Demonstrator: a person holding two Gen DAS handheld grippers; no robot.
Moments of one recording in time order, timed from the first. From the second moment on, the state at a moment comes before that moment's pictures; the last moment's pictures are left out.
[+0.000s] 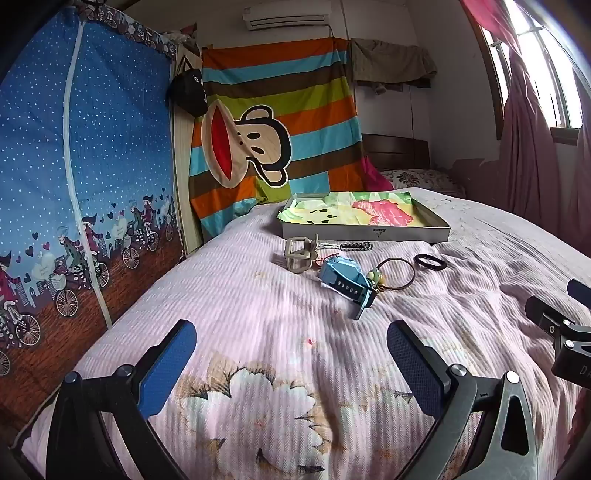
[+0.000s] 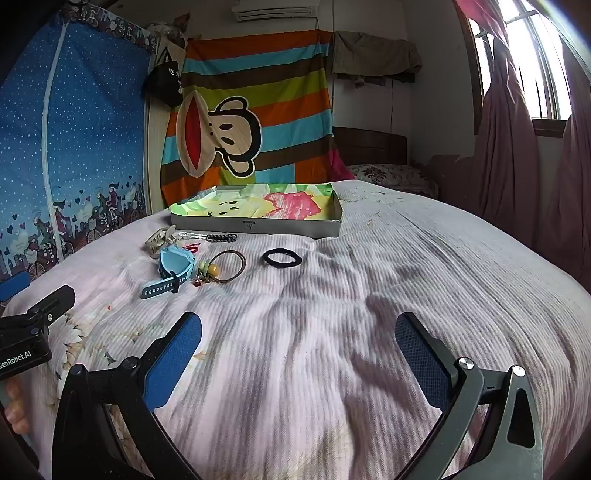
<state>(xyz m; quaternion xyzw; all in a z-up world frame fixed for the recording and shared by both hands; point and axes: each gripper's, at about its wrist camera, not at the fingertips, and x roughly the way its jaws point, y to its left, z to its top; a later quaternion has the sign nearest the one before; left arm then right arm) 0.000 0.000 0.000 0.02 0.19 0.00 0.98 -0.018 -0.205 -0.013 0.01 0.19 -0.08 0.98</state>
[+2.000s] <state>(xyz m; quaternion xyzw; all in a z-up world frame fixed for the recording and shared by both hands) 0.000 0.000 0.000 0.02 0.19 0.00 0.98 -0.018 -0.203 -0.013 0.01 0.19 -0.08 0.98</state>
